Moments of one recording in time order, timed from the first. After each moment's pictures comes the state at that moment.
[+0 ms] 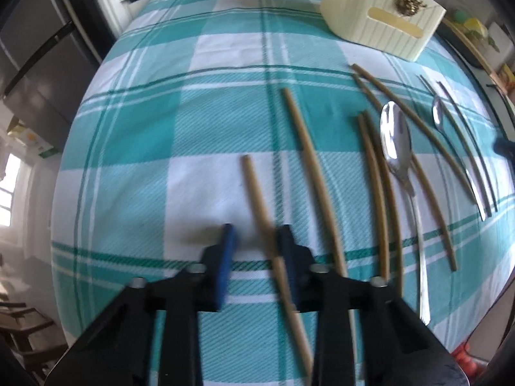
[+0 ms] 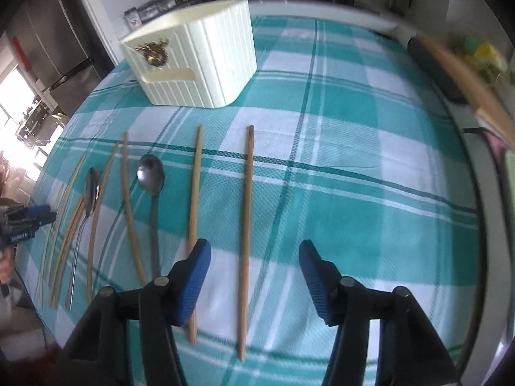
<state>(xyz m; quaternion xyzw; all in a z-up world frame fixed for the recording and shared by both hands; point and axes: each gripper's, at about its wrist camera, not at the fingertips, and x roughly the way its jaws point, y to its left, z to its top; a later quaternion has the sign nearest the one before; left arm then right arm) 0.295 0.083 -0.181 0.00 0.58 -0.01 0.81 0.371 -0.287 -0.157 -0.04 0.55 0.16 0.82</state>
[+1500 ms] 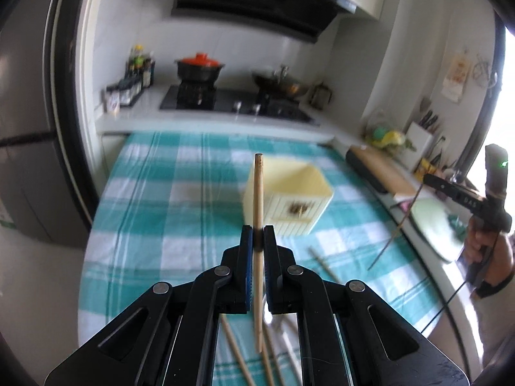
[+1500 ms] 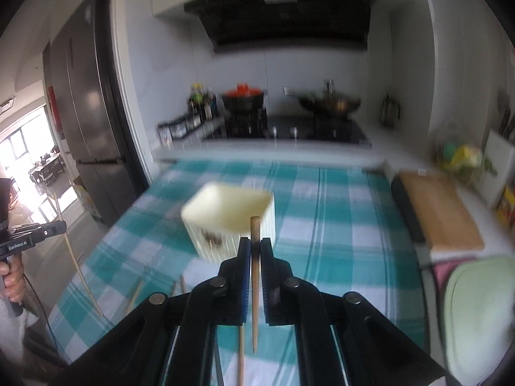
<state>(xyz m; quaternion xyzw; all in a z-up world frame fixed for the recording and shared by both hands) 0.302 0.091 0.041 -0.09 0.32 -0.13 0.93 0.363 -0.258 0.073 -0.02 0.29 0.17 0.94</state>
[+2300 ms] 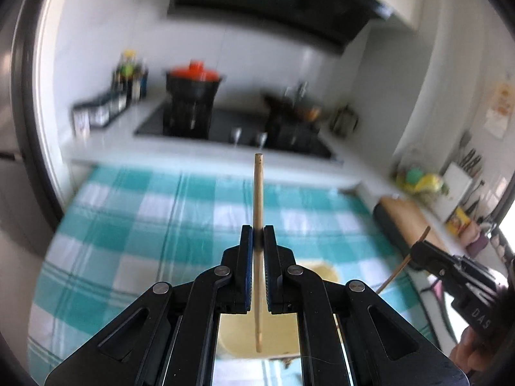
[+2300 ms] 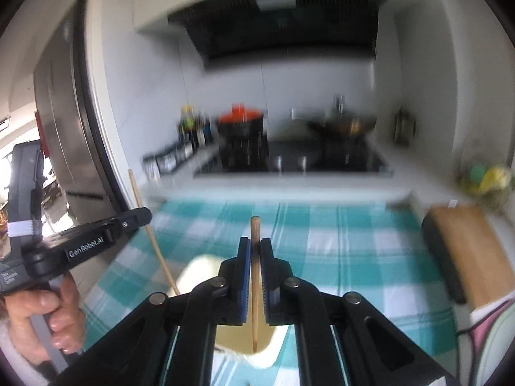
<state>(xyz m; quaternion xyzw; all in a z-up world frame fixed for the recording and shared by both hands) 0.519 0.012 0.002 -0.11 0.31 -0.08 0.94 0.522 -0.207 0.023 0.02 0.31 0.17 0.94</state>
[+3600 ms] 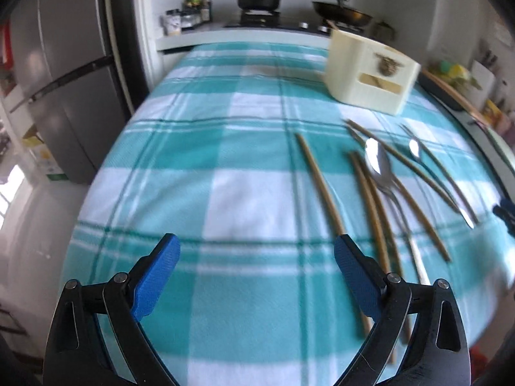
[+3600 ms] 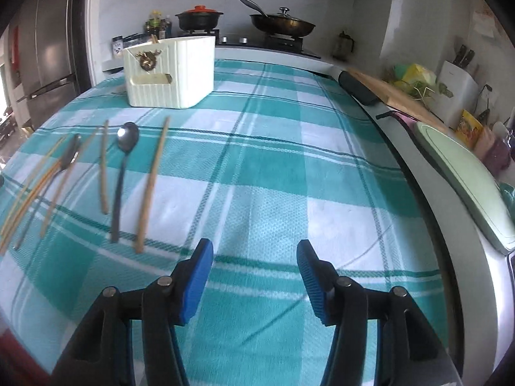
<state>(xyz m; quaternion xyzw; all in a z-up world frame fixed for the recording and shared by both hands) 0.216 0.105 -0.167 -0.03 0.42 0.02 0.91 0.258 -0.338 -0.170 -0.09 0.41 0.05 0.91</state>
